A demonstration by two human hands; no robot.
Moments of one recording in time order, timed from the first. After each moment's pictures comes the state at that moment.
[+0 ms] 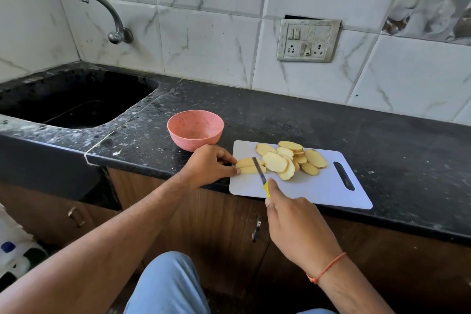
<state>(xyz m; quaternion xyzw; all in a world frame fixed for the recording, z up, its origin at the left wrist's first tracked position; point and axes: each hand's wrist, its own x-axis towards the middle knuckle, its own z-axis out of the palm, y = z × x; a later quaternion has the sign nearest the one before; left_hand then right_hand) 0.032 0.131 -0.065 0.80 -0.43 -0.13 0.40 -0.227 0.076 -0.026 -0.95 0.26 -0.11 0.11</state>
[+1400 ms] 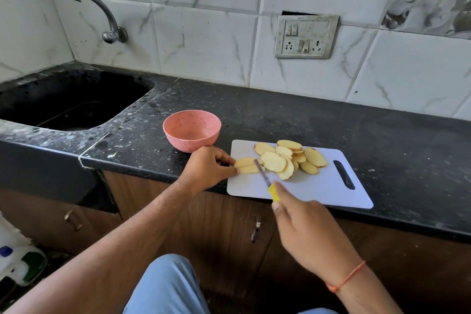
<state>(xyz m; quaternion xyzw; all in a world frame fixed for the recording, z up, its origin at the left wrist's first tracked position) 0.025 0.125 -0.072 0.81 -0.38 -0.12 0.42 -0.244 0.065 -0.023 -0.95 0.24 -0.12 0.15</state>
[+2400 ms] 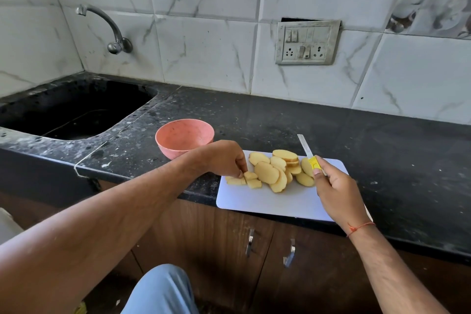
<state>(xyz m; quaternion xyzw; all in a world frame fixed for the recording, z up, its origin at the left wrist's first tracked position) 0.026 0.058 -0.005 0.82 -0.54 -0.17 0.09 -0.226 -0.111 -0.075 -0.82 0.33 -0.33 0.34</state>
